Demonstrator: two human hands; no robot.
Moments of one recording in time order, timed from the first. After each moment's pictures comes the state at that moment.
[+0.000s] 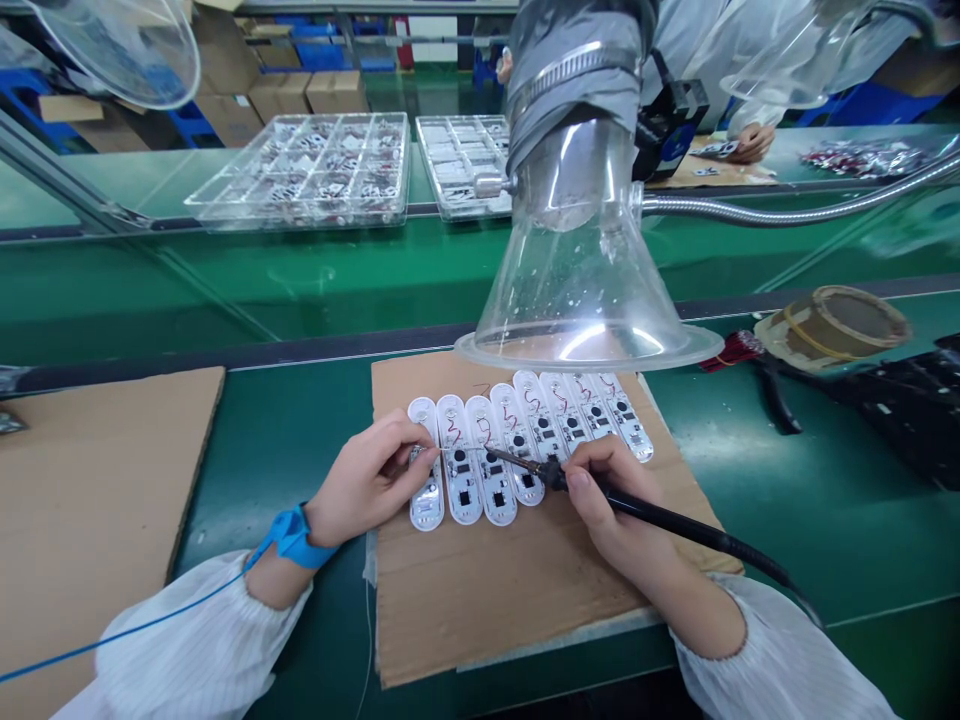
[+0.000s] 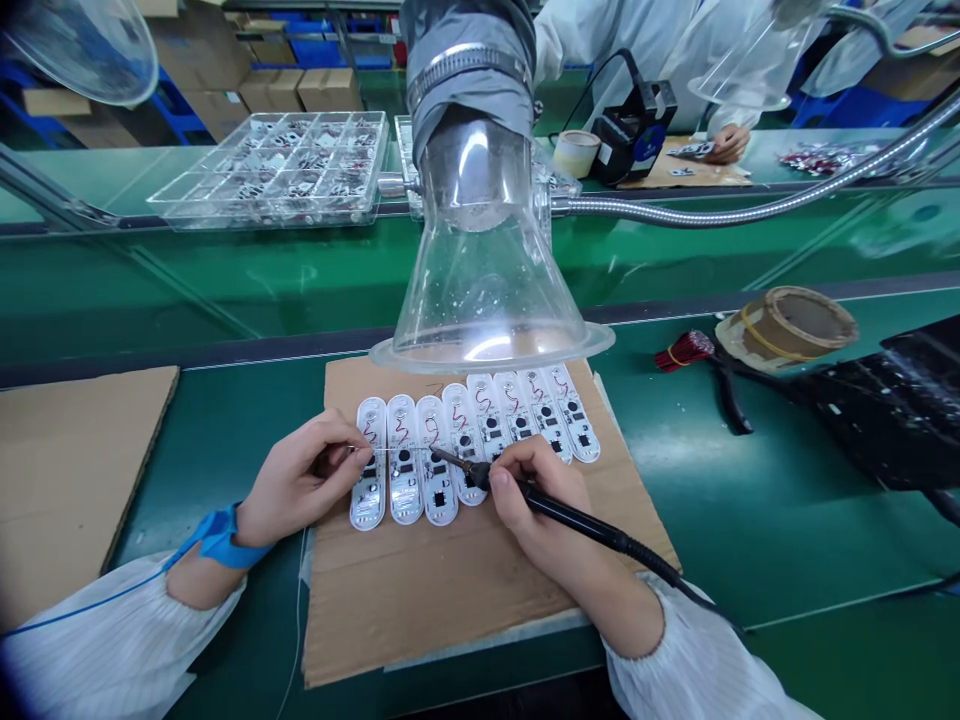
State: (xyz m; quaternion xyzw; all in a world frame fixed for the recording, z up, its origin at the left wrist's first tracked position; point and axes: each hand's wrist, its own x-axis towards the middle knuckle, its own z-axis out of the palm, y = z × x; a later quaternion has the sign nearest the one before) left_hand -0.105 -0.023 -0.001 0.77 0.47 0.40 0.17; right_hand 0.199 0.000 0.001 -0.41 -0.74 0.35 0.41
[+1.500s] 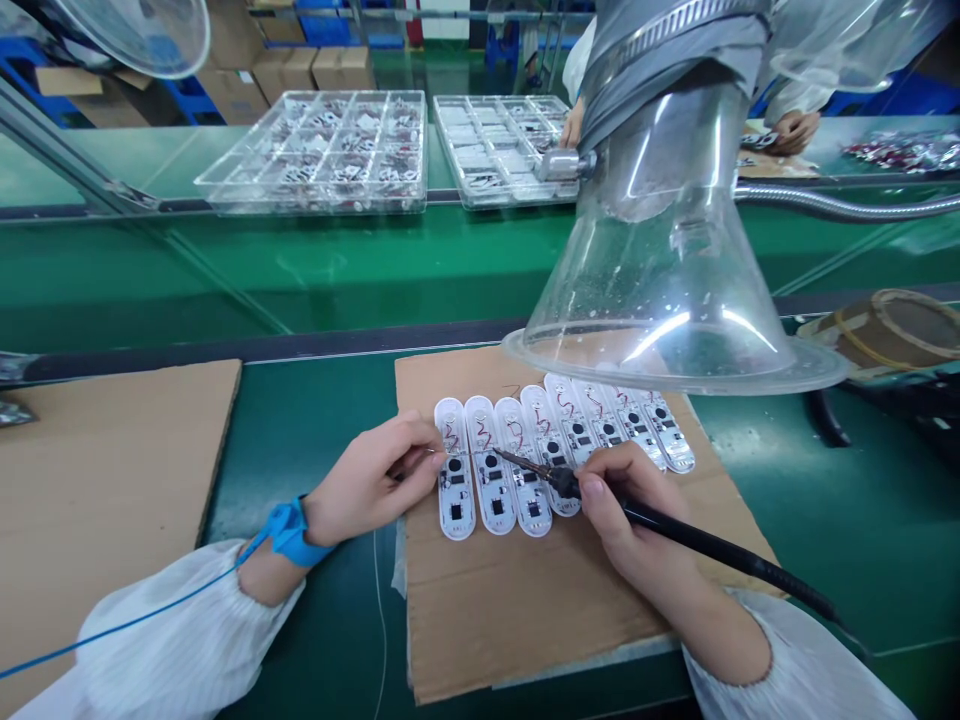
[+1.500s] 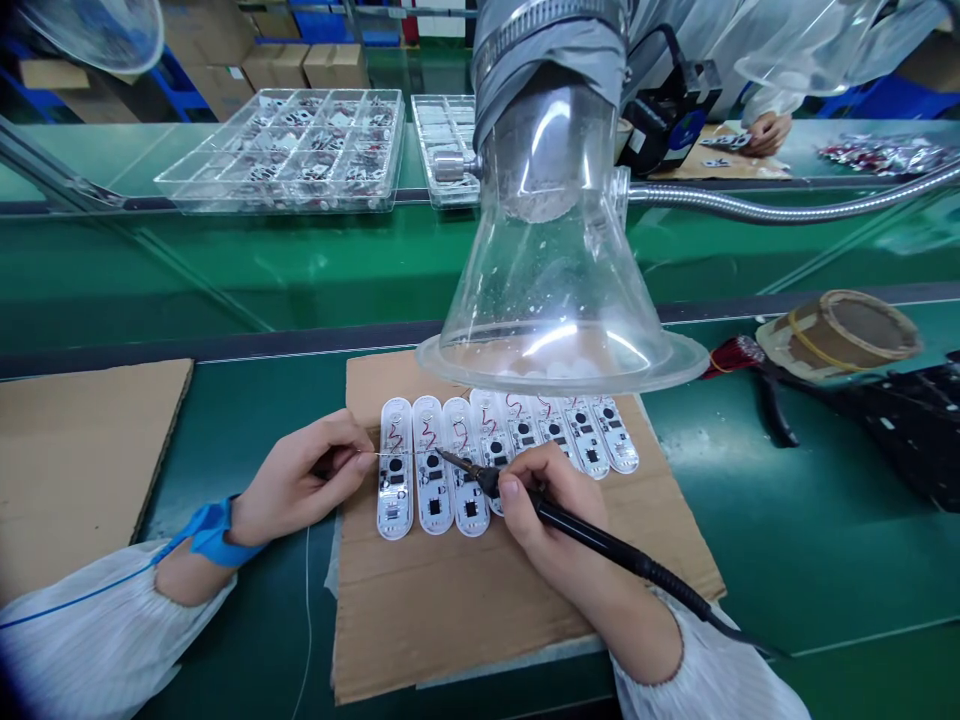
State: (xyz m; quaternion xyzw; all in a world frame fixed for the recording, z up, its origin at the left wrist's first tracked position) left_hand -0.132 -0.020 0.005 0.79 0.44 0.37 0.20; right_hand 0.176 -0.002 0.000 -0.44 -0.73 0.34 0.40
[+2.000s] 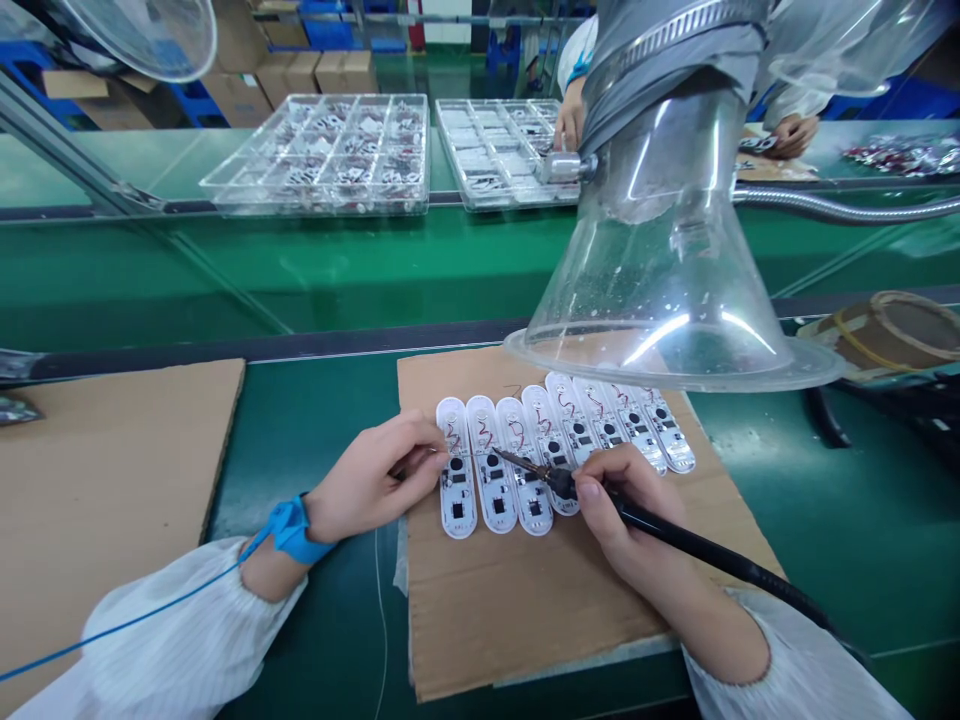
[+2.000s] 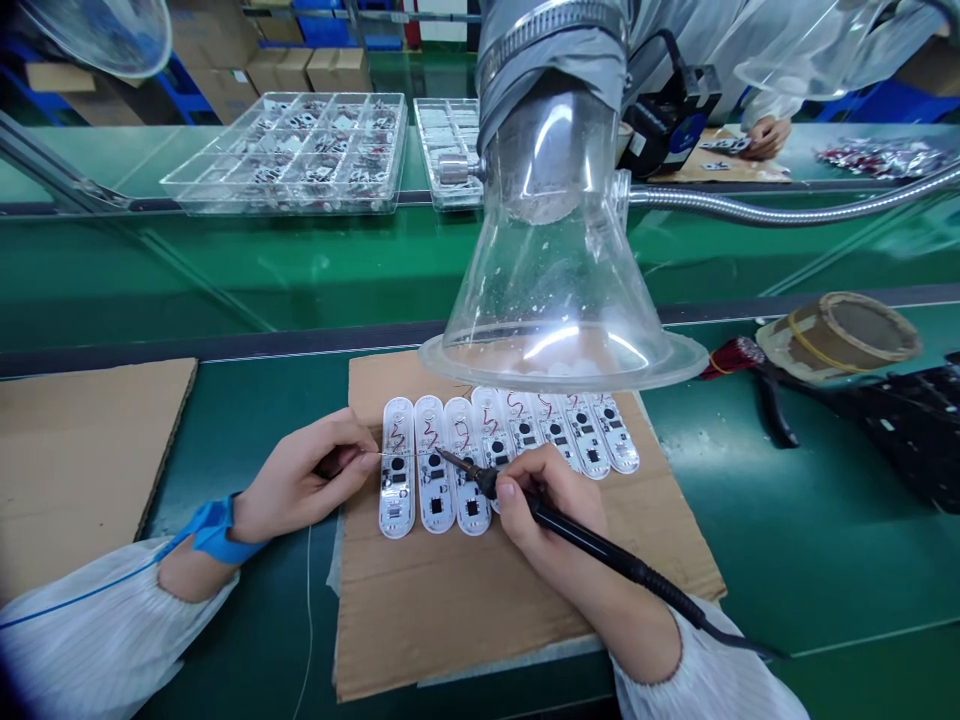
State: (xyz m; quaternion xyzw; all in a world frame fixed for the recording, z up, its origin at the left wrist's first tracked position) left_hand -0.133 -0.018 0.007 0.80 0.44 0.36 0.21; right_hand 0.173 -0.003 0.001 -0.44 -0.74 0.33 0.39
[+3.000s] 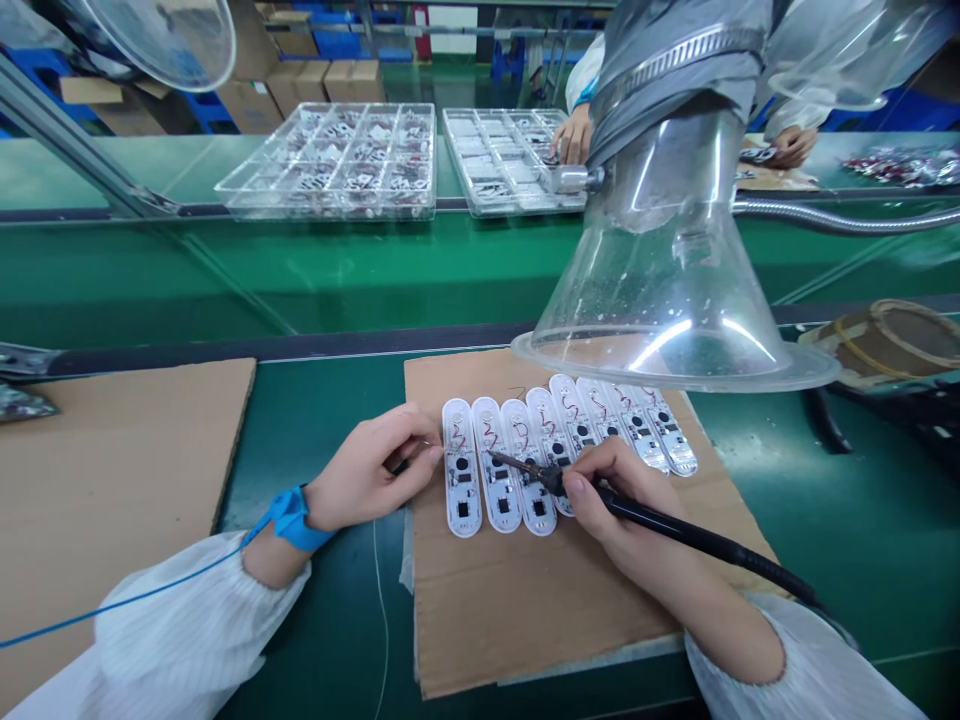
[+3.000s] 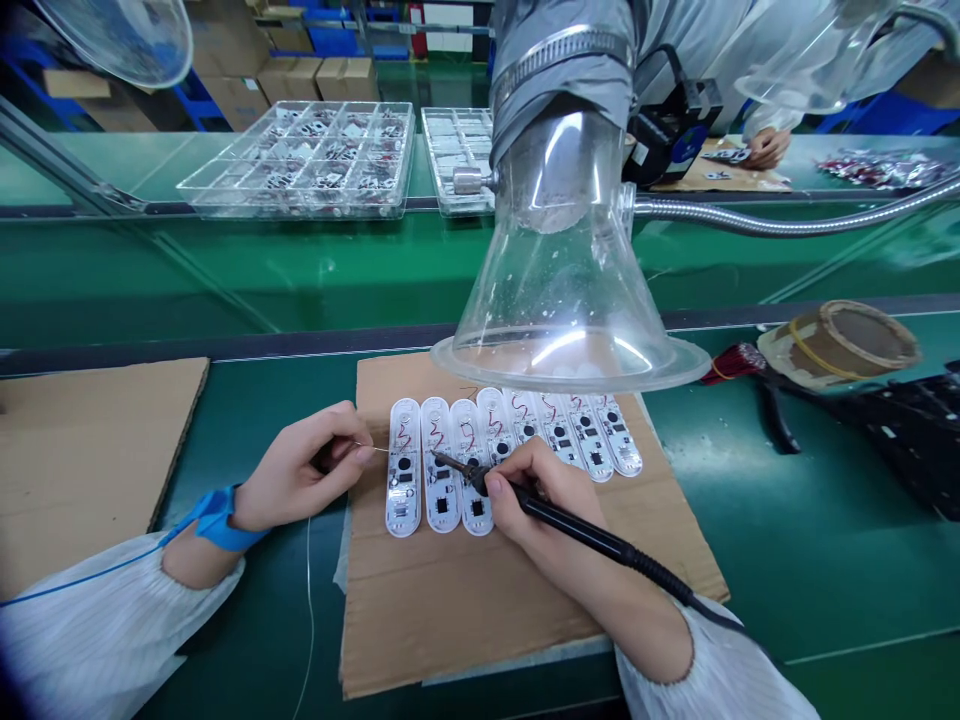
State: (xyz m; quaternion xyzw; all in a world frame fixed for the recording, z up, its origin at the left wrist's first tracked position) left_hand -0.143 -0.016 0.005 0.79 0.45 0.36 0.21; right_hand 0.160 0.006 0.023 -0.44 -0.76 0.34 0.34
